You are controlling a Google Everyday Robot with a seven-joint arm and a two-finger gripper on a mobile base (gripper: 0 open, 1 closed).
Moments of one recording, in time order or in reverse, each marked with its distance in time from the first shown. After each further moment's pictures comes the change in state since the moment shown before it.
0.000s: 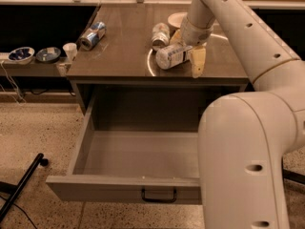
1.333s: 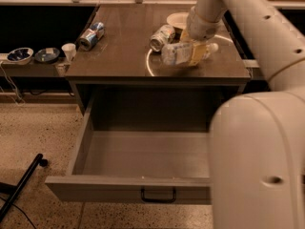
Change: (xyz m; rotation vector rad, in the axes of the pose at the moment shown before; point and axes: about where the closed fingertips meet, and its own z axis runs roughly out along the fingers) arm -0.003 0.011 -0.034 0.036 -0.042 0.037
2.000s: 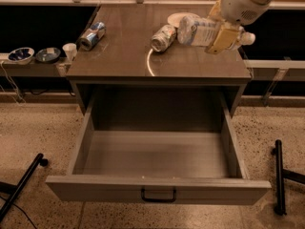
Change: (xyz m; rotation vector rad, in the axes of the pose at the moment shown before) arm -0.026 0.061 -0.132 0.272 -0.012 0.267
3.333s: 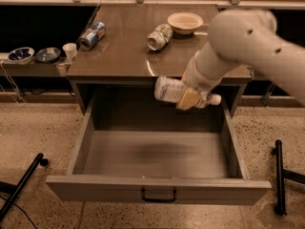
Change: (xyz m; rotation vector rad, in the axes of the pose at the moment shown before) arm -0.012 0.110 0.139 -0.114 0.018 0.183
